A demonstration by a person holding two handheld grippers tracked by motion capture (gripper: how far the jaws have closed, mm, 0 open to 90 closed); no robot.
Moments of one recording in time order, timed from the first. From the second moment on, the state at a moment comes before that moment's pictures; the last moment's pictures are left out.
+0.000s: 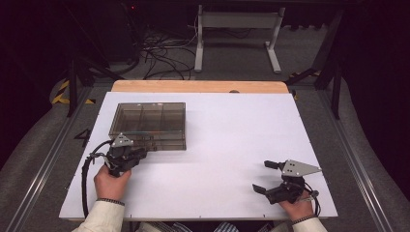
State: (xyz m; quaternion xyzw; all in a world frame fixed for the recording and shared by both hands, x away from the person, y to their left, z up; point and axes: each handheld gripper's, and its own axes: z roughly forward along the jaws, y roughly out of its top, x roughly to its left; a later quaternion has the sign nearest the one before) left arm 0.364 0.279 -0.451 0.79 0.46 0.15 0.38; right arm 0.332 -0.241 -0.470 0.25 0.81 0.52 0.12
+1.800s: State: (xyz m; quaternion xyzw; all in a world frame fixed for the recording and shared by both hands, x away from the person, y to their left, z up) left arm 0.308 0.234 -0.474 0.81 0.32 0.09 0.48; right arm 0.331 -0.243 -0.470 0.24 0.81 0.53 0.12
